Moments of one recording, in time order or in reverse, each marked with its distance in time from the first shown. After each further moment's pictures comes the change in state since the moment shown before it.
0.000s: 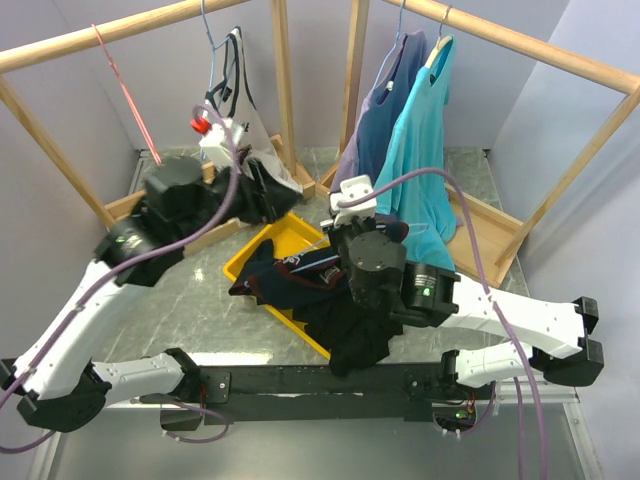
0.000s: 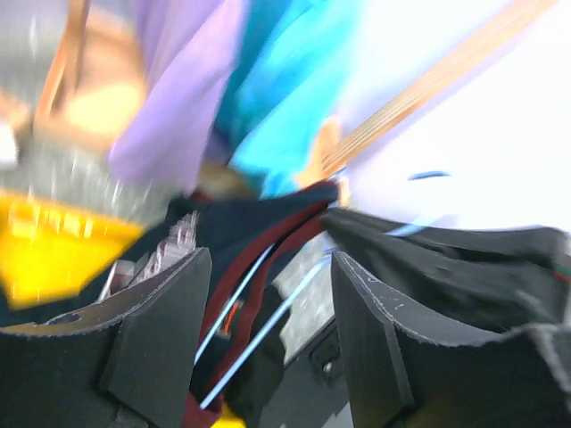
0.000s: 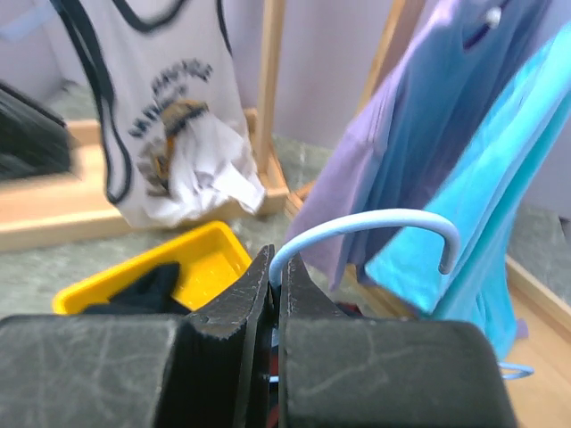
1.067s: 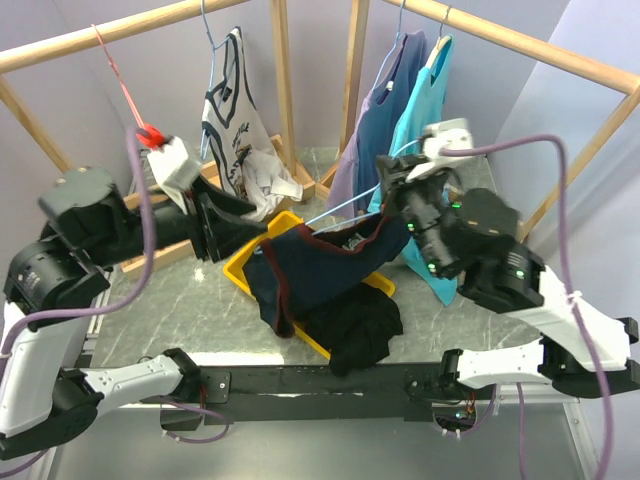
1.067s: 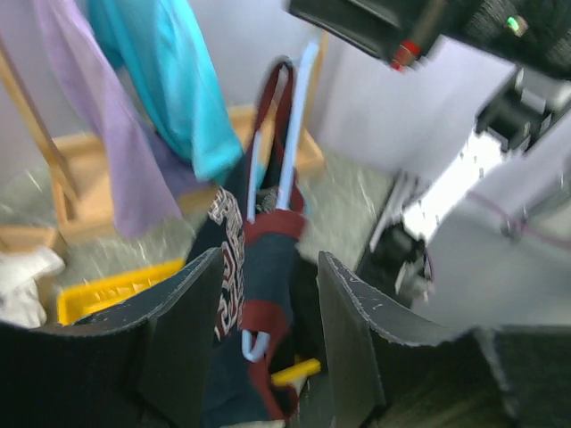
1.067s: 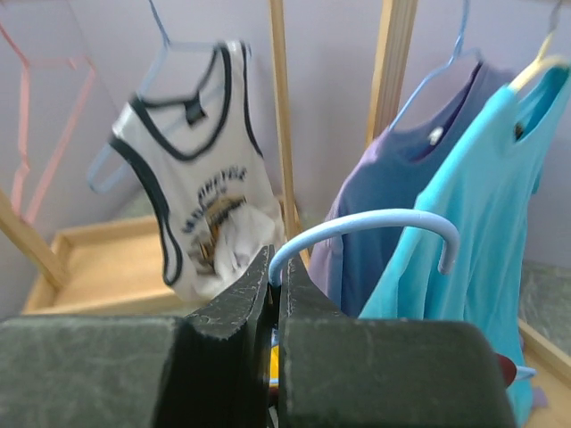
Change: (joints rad) left arm 0.003 -0.059 0.356 -0.262 0.301 0.436; right arm -0.077 -0.090 0.382 -0.173 -0.183 -0.043
